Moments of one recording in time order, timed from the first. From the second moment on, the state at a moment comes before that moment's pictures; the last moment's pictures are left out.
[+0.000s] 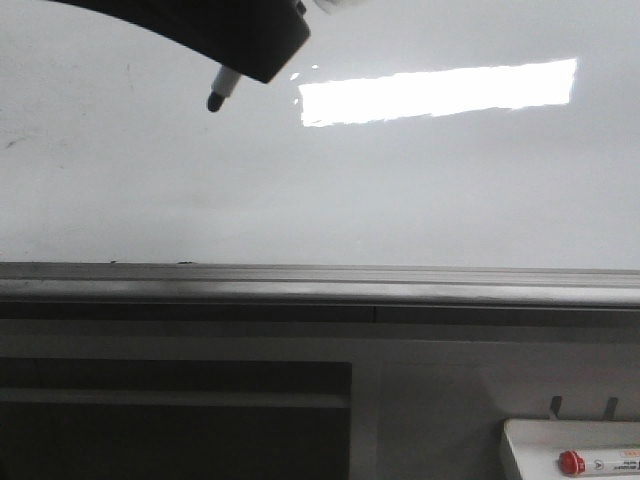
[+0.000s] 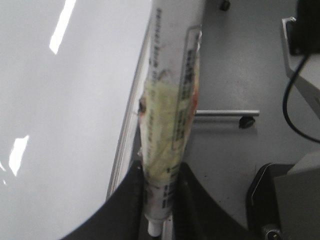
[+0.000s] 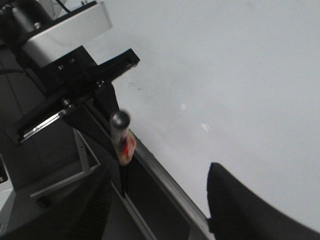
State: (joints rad) left arm -0.83 1.14 -0.95 -0.59 0.70 1.20; right arm 0.18 0.54 -0.85 0.93 0.95 -0.97
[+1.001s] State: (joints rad) left arm -0.85 1.13 -0.95 -0.55 0.71 1.23; right arm 0.76 1.03 -0.89 0.88 0.62 -1.07
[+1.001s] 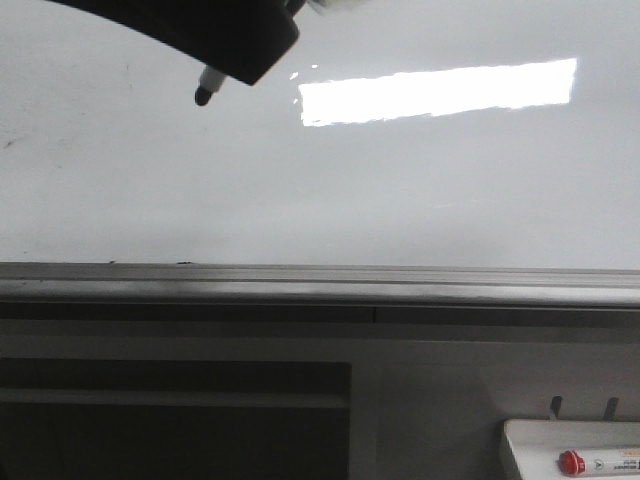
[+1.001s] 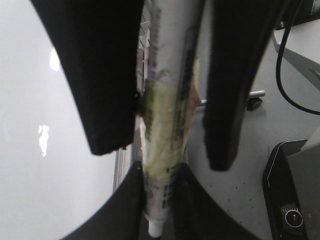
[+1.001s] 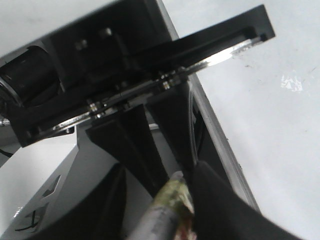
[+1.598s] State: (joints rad) left arm -0.85 1.07 -0.95 -0.55 0.67 1.03; right arm 0.76 1.05 -0.93 0.87 0.55 -1.09
